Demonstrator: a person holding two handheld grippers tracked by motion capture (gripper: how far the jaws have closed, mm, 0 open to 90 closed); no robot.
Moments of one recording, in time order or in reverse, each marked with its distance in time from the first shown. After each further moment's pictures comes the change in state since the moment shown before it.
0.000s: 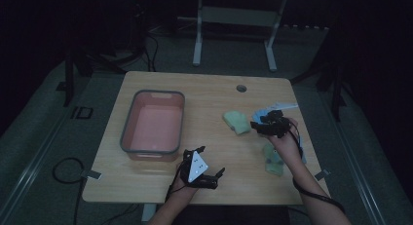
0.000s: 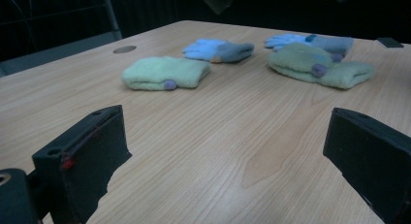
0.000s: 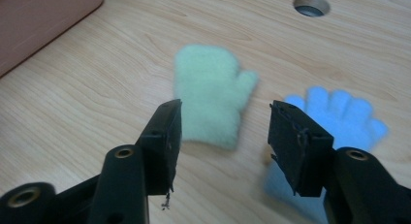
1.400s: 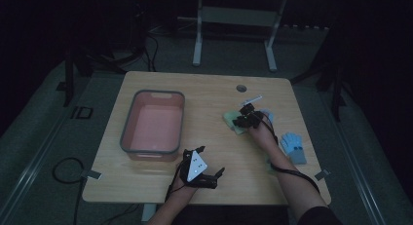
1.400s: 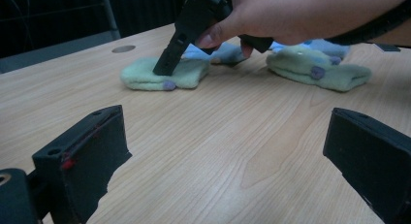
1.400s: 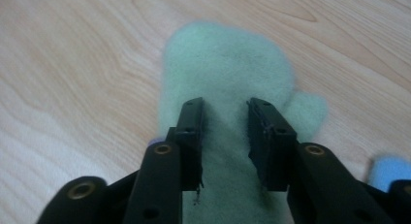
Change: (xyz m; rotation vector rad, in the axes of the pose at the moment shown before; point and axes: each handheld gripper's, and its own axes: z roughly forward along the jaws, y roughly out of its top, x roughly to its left) left arm 0.002 0.000 -0.001 -0.007 -0.001 -0.020; right arm 0.003 0.019 0.113 0.192 0.041 -0.075
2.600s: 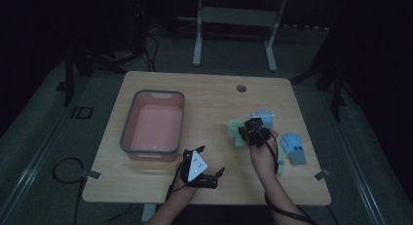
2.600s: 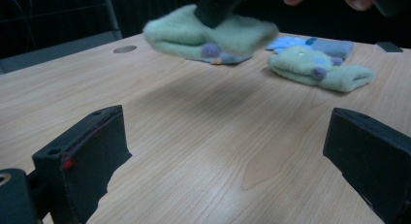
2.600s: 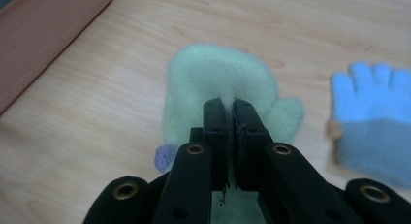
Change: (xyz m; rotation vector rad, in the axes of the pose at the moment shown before) left arm 0.000 0.000 0.001 0.001 -0.003 -0.001; right arm 0.091 -0.028 -0.102 -0.129 -0.166 0.180
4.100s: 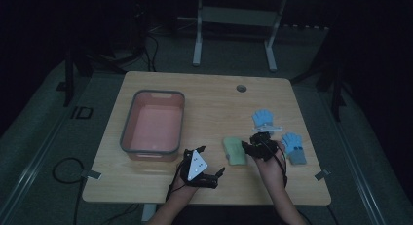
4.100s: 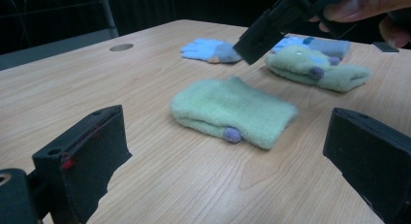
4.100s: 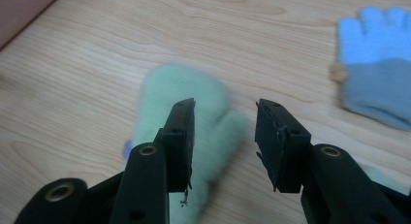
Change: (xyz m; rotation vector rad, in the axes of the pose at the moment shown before) left arm 0.001 0.000 0.001 0.007 -0.012 -0.004; right arm -0.017 -0.045 -0.003 0.022 0.029 0.003
